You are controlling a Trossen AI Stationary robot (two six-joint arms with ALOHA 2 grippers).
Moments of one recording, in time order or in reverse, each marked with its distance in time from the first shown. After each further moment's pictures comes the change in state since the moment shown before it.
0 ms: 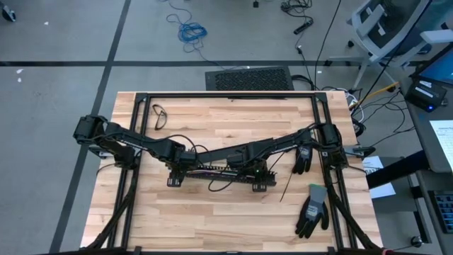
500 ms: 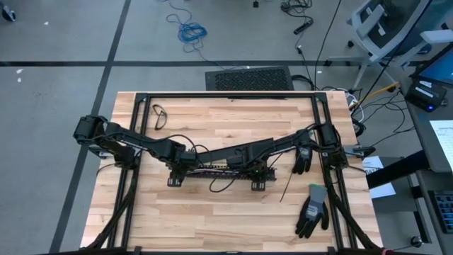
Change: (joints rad) left arm 0.000 0.000 -0.002 0.013 -0.003 0.004; right arm 0.001 0.026 -0.004 0.018 0.105 0.073
